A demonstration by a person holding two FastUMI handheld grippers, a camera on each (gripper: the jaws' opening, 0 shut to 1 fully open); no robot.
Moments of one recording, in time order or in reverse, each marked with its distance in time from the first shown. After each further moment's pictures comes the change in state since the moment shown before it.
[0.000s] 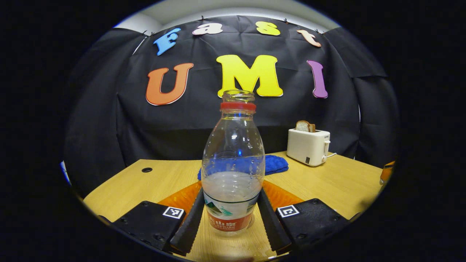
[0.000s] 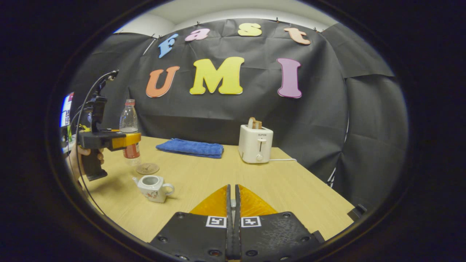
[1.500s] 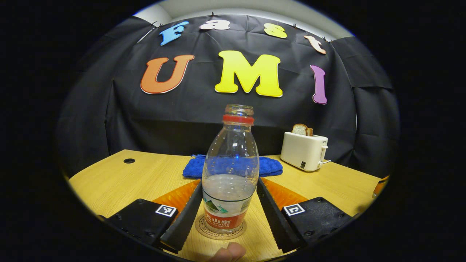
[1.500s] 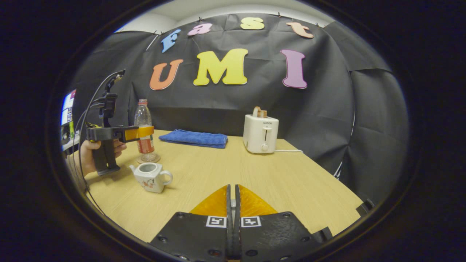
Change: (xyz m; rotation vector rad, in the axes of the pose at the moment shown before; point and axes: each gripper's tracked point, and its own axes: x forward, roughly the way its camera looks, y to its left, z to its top) left arm 0.027 -0.010 -0.019 -0.064 -0.008 -0.086; right arm 0.007 0.000 -0.032 -0.006 0.049 0.039
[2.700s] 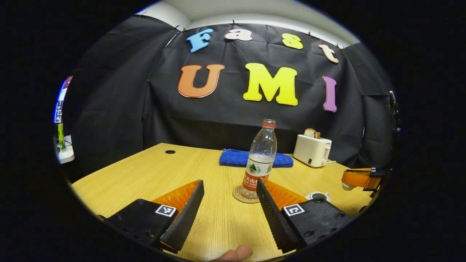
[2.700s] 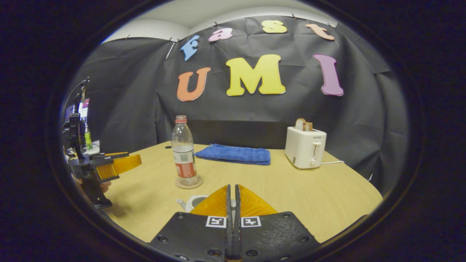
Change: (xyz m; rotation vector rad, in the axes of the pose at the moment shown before) left arm -0.142 0.048 -0.008 -0.043 0.010 0.173; right arm 0.041 0.138 0.055 -0.003 -0.059 0.245
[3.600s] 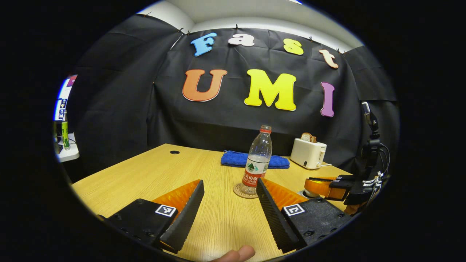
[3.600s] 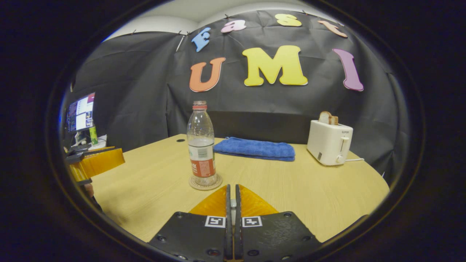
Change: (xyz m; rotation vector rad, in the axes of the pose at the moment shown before) left arm -0.040 0.007 0.012 -0.020 -0.035 0.011; right arm 0.043 0.044 -0.020 -0.008 0.060 0.072
